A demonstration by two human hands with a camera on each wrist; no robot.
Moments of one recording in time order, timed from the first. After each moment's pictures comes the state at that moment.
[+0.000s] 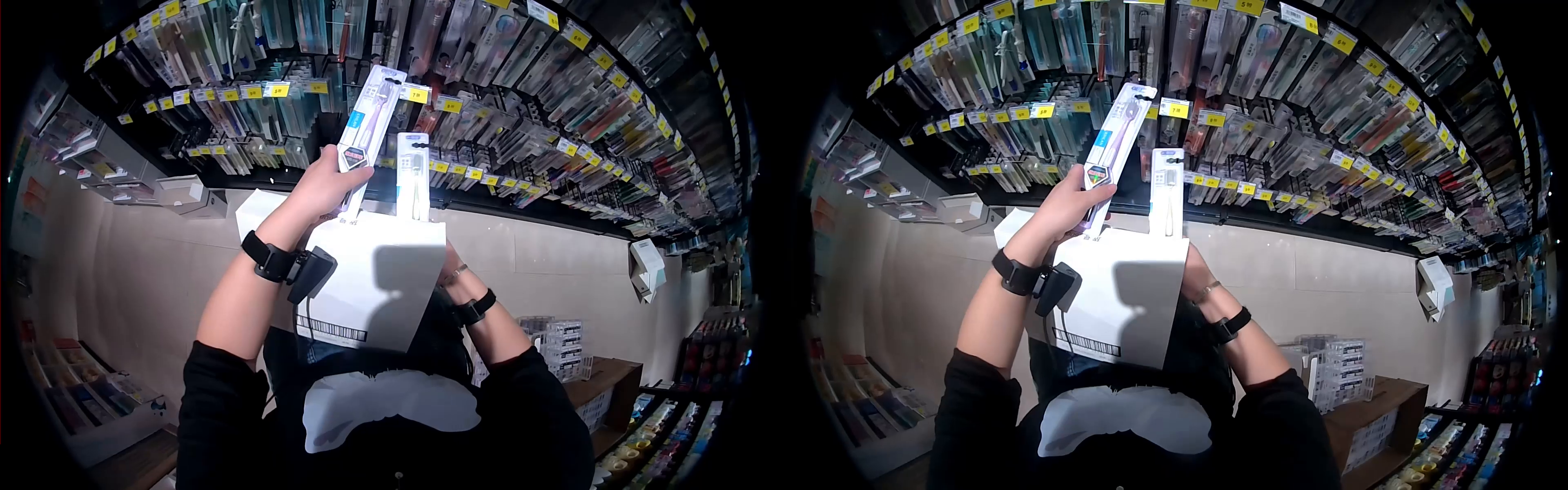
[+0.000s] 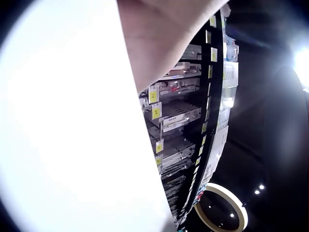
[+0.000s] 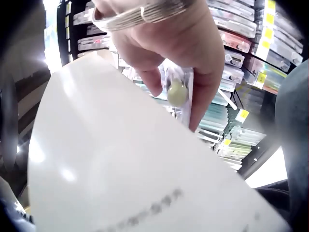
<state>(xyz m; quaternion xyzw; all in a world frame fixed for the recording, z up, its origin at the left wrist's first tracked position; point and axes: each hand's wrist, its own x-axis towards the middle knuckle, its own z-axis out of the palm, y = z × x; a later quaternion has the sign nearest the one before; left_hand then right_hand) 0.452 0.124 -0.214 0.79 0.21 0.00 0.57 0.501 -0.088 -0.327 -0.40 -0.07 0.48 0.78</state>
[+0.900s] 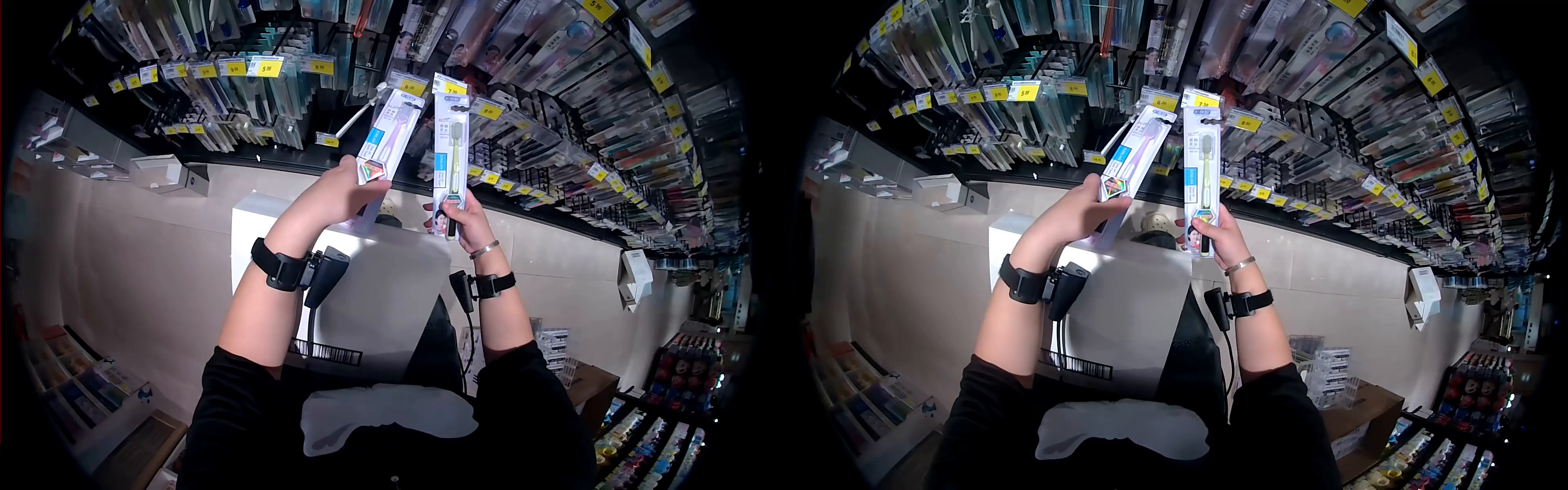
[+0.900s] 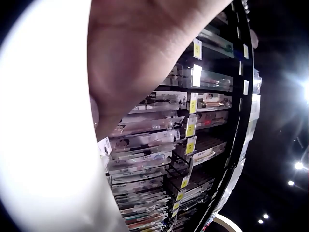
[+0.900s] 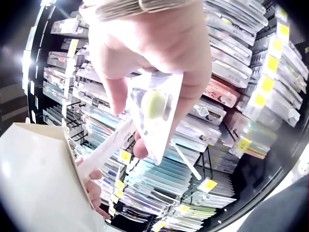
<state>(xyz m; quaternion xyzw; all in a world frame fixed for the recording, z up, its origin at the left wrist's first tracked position) 0.516 0.170 -0.286 0.83 0.20 -0.10 0.51 0.622 -0.062 -0.359 -0.53 -0.09 0.42 0.73</state>
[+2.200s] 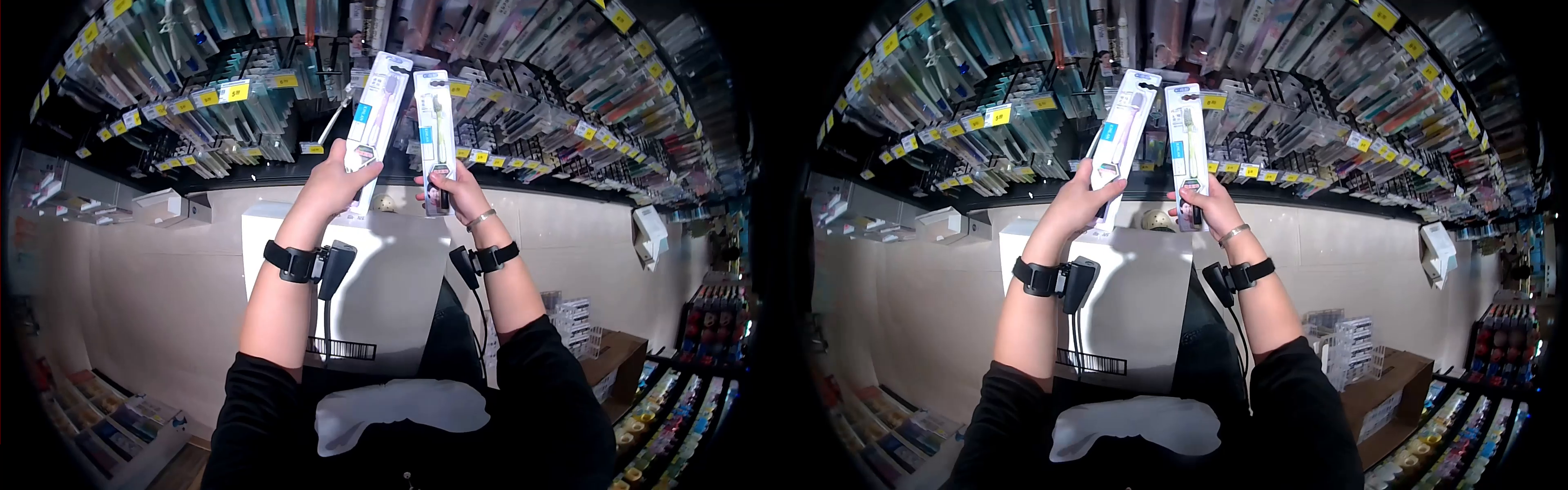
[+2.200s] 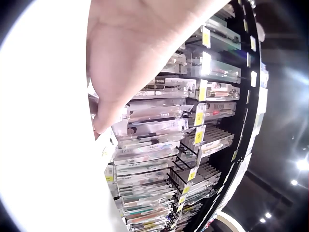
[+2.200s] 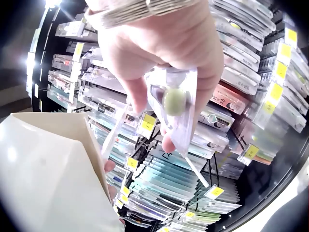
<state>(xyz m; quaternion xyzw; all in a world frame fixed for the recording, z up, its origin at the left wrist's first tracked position) 0.537 0.146 -0.287 0.80 0.22 -0.06 0.55 0.633 -0.062 -0.345 -0.57 -0.07 0.36 0.73</state>
